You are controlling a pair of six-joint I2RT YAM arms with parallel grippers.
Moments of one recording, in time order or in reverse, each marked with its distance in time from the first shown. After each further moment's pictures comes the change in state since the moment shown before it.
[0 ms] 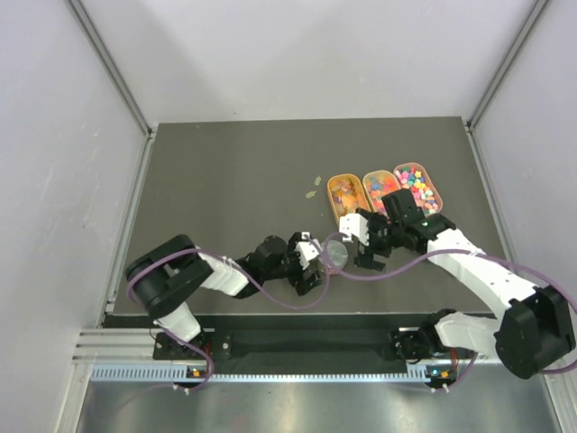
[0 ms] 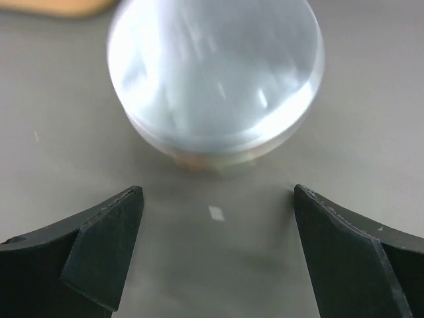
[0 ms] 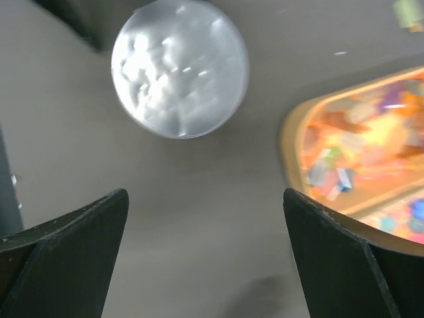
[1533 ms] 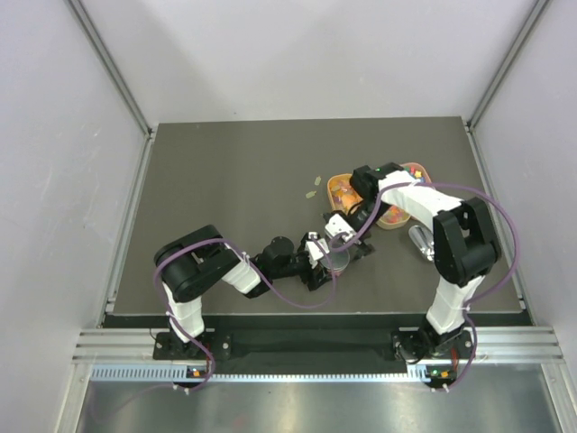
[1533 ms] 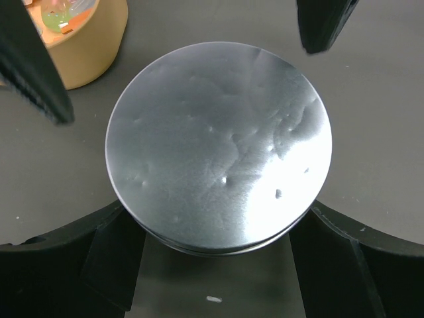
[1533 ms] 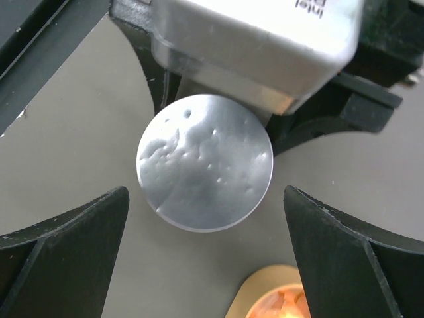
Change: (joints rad) left arm -0.026 0.249 0.085 0.315 0.041 -0.028; right arm -0.018 0.637 0.492 -0.615 -0.361 -0.989
